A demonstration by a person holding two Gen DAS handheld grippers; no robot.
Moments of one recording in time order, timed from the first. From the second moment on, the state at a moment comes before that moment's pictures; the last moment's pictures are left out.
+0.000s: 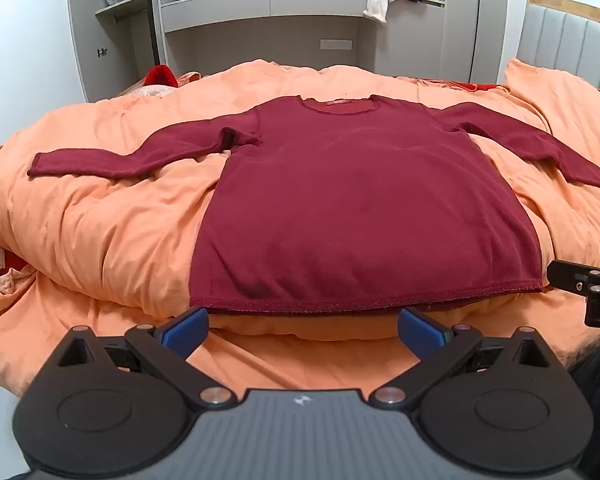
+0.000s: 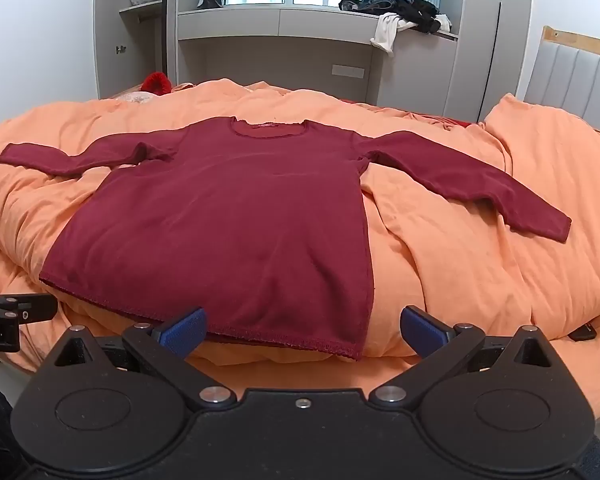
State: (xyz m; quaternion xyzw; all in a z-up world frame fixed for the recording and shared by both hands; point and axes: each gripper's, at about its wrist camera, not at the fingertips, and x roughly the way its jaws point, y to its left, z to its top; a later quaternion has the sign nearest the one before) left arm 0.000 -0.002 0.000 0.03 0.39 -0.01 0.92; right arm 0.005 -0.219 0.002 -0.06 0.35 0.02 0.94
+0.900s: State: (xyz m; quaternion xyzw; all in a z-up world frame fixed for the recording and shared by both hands) left arm 0.001 -0.002 0.001 0.02 0.38 -0.02 0.92; right arm 0.002 -0.219 0.006 -0.05 0.34 0.02 0.94
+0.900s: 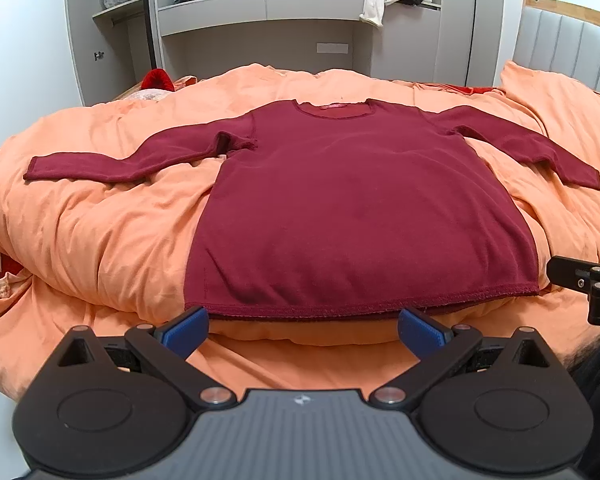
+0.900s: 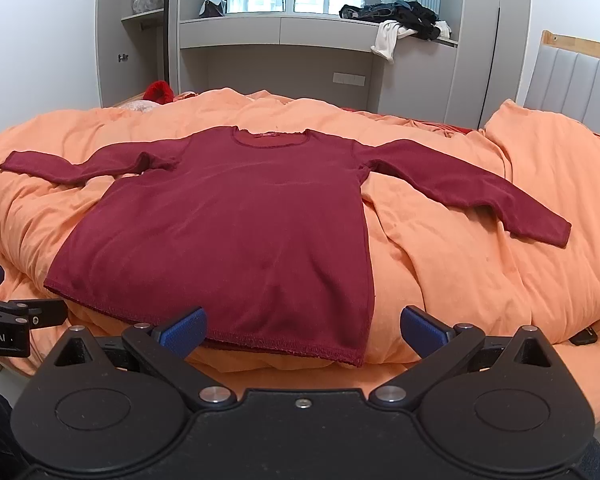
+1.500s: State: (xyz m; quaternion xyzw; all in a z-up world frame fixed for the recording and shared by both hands) left arm 0.001 -0.003 0.001 0.02 0.38 -0.02 0.92; right arm 0.001 -0.215 0.011 -0.06 0.34 0.02 0.94
